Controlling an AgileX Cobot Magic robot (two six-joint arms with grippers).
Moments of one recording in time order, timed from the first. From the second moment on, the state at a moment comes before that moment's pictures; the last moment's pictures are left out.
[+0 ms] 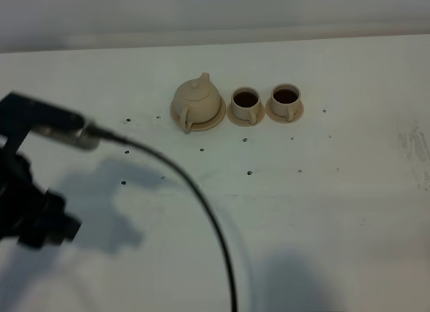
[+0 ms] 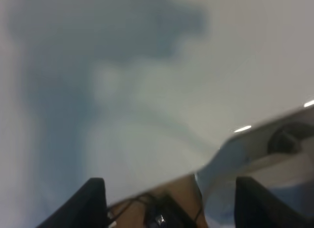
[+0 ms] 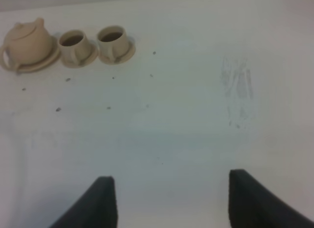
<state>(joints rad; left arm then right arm) -0.46 1.15 -0.94 0.00 1.19 -0.11 0.01 -0.01 -0.49 0.19 1.06 -0.09</state>
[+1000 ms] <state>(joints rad) -0.03 0.41 -0.51 -0.07 1.04 0.01 0.01 -0.01 -0.49 0.19 1.06 -0.09</state>
